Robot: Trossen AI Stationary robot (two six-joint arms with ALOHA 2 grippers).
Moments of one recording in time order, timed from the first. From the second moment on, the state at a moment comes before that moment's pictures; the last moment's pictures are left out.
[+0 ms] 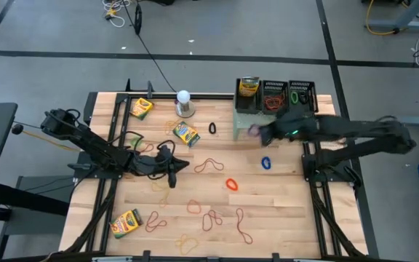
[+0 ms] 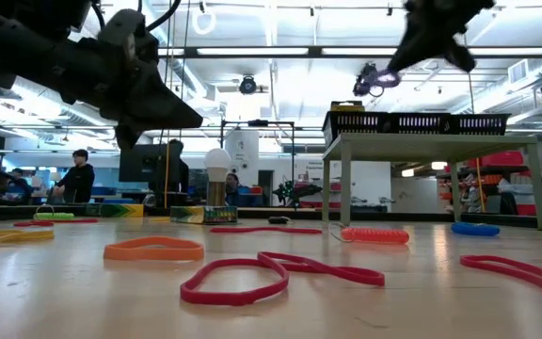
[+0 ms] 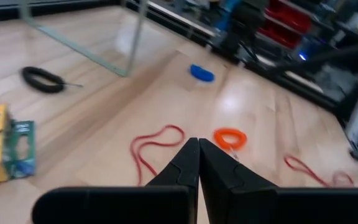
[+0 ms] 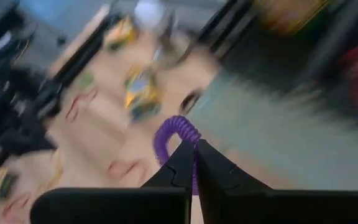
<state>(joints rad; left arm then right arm) -0.34 1.32 0.33 0.68 -0.59 -0.55 -0.06 0.96 0.99 -0.73 0.40 0.83</state>
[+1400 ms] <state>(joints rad) 0.01 1.32 0.33 0.88 -0.42 -0.40 -0.74 0.93 0.97 -1.07 0.67 0.73</state>
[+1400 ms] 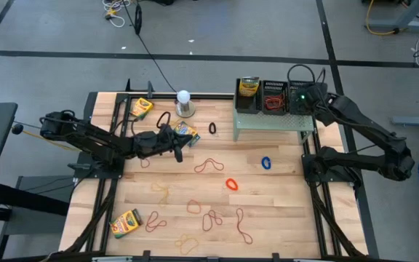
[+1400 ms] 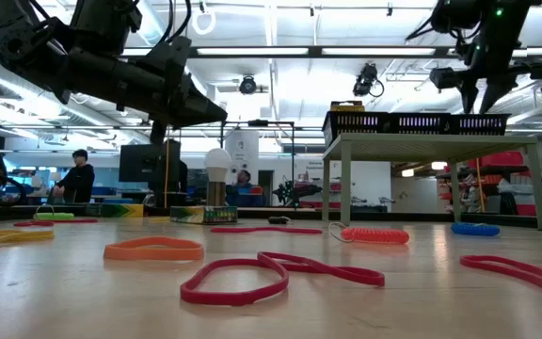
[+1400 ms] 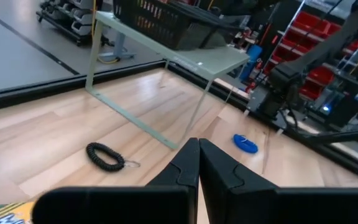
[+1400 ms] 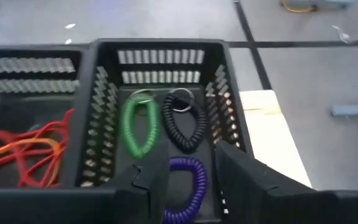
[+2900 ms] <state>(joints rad) 0.01 1.32 0.33 0.86 -0.36 -0.39 0.36 1.46 1.05 -0.60 0.20 0.79</state>
